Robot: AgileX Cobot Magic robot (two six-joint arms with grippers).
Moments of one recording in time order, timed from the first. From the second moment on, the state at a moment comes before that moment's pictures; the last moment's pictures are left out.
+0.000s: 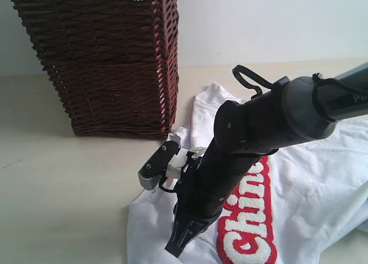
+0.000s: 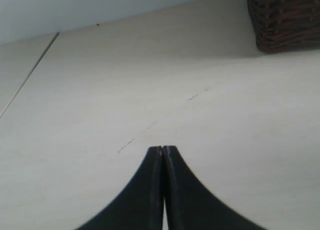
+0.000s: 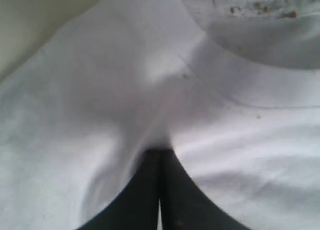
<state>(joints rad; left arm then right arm) 0.13 0.10 0.00 0.11 0.37 0.10 0.72 1.97 -1.02 0.56 0.58 -0.81</state>
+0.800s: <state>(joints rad) 0.13 0.10 0.00 0.11 0.37 0.10 0.73 2.01 -1.05 0.71 0.77 -1.03</state>
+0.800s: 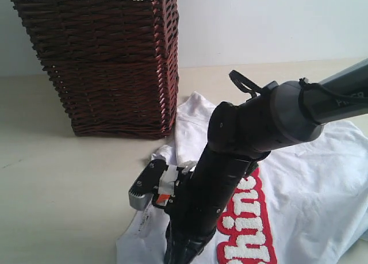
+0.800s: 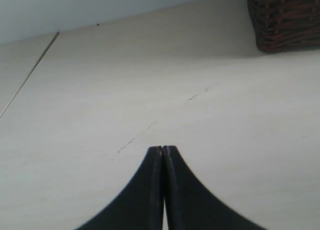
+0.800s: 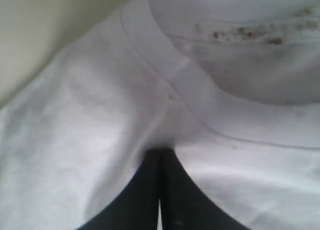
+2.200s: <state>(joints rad) 0.13 0.10 0.00 0.11 0.37 0.10 -0.15 1.34 -0.72 0.07 1.10 -1.34</state>
